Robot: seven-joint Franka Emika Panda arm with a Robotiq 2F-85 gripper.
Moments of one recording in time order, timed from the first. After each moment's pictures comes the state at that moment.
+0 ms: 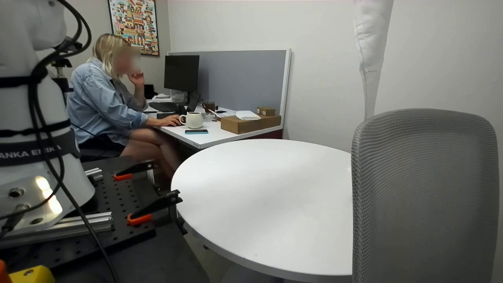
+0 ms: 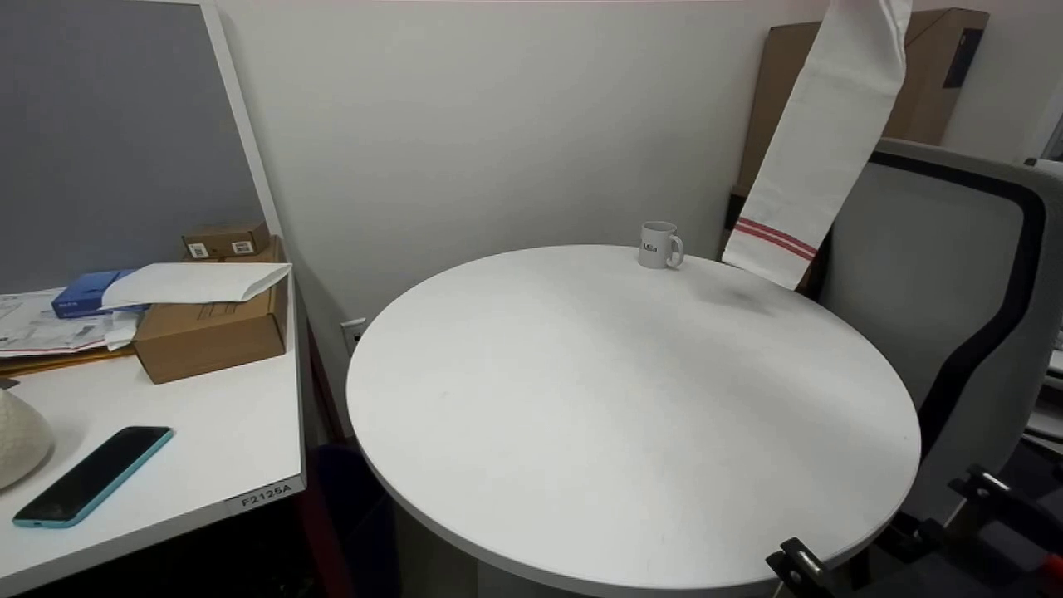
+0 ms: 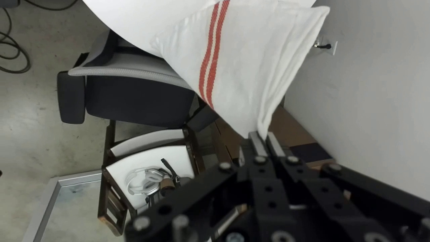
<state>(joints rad) -0.37 0.49 -0.19 -0.45 0.03 1.26 1.02</state>
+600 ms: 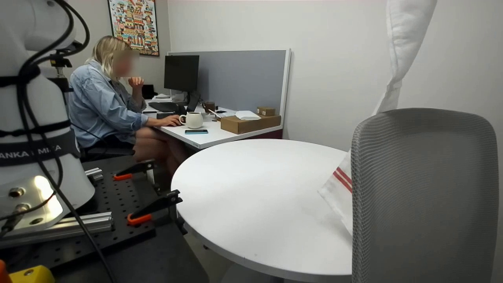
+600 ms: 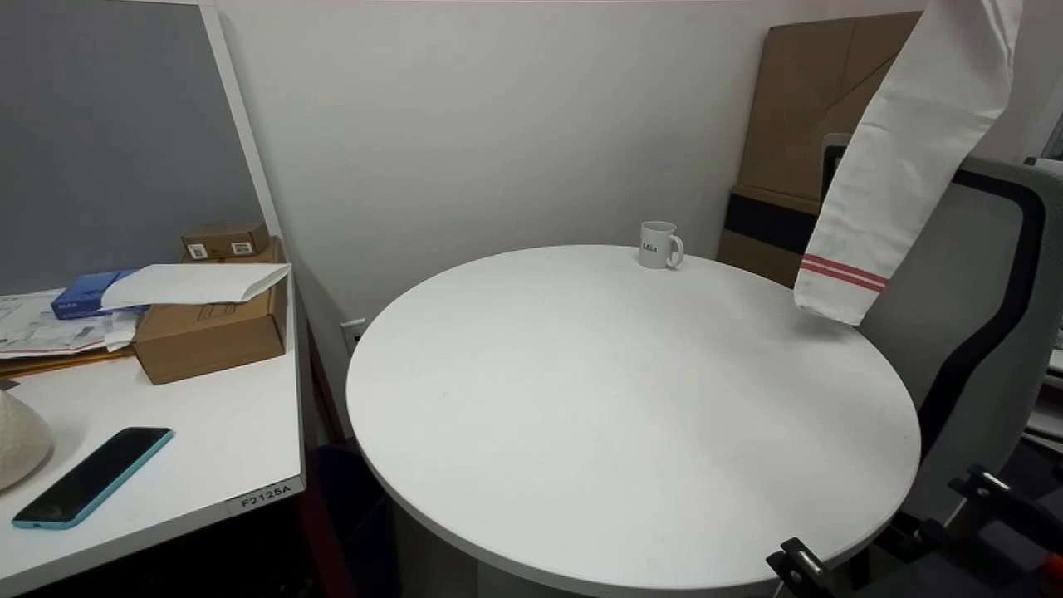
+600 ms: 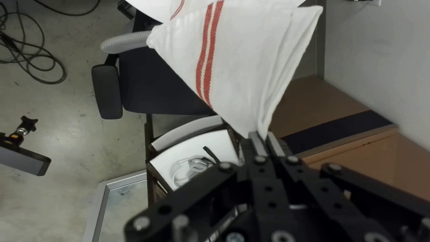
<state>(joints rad) -0.57 0.53 -0.19 -0.46 0.05 1.26 1.00</state>
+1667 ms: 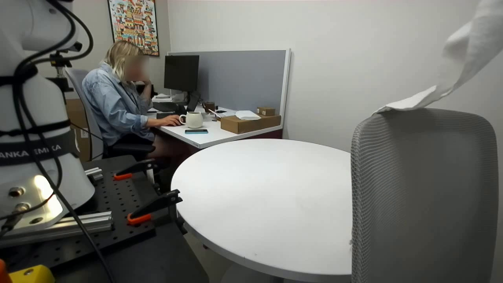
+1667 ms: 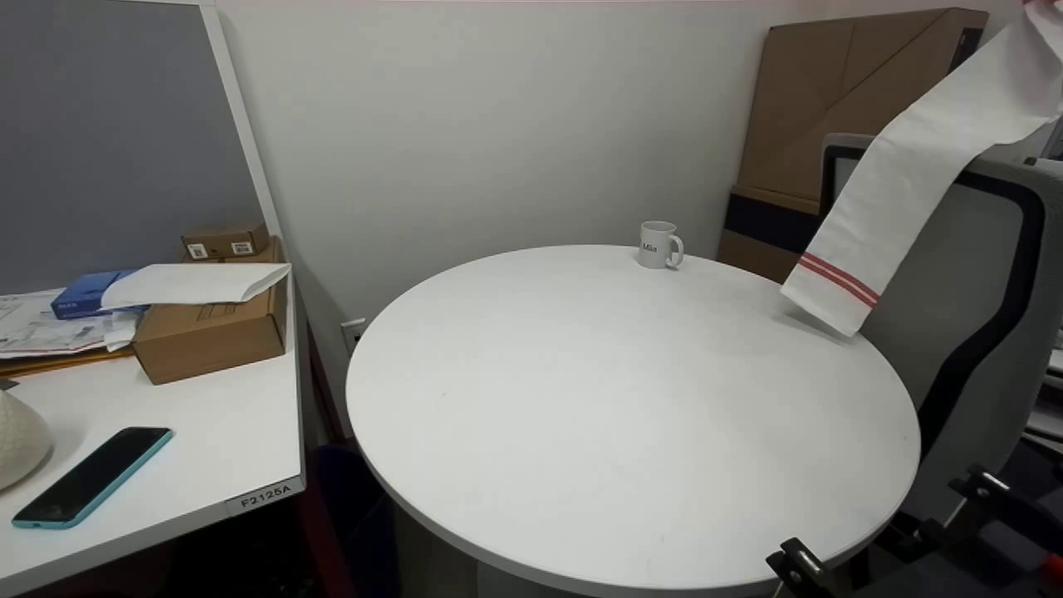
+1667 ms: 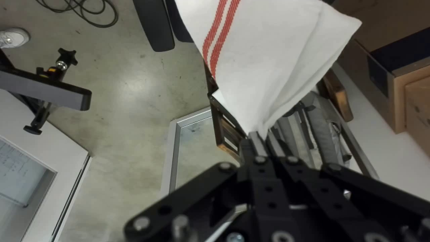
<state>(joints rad) -0.63 0.70 -0.32 -0.46 -0.16 1.39 1.03</state>
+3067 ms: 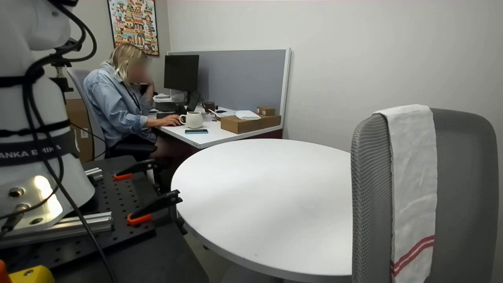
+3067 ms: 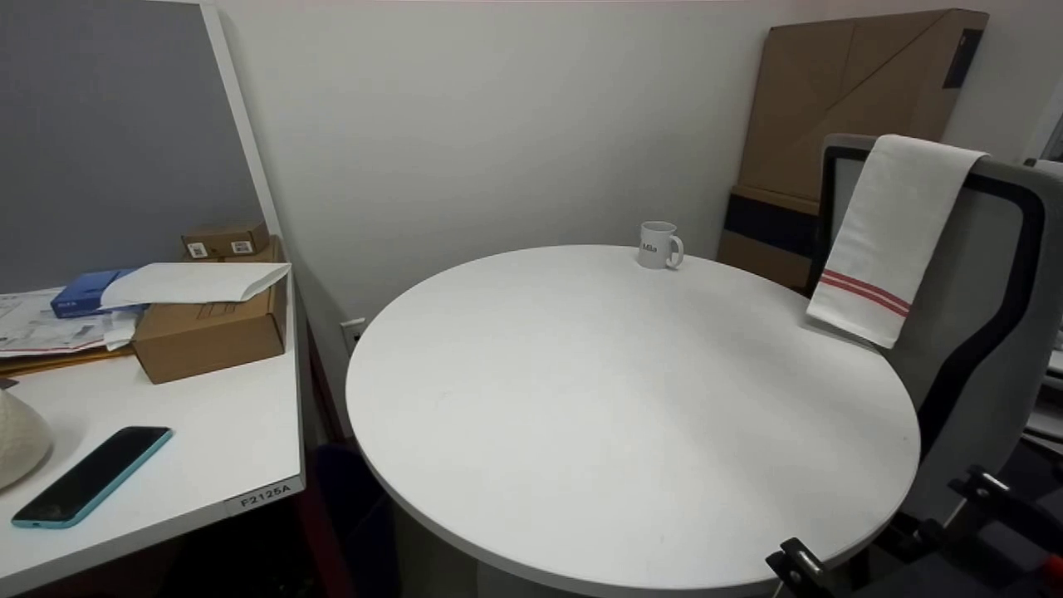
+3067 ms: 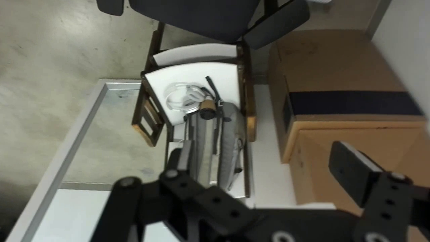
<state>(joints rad) -0.46 0.74 -0.27 -0.43 -0.22 1.50 0.78</state>
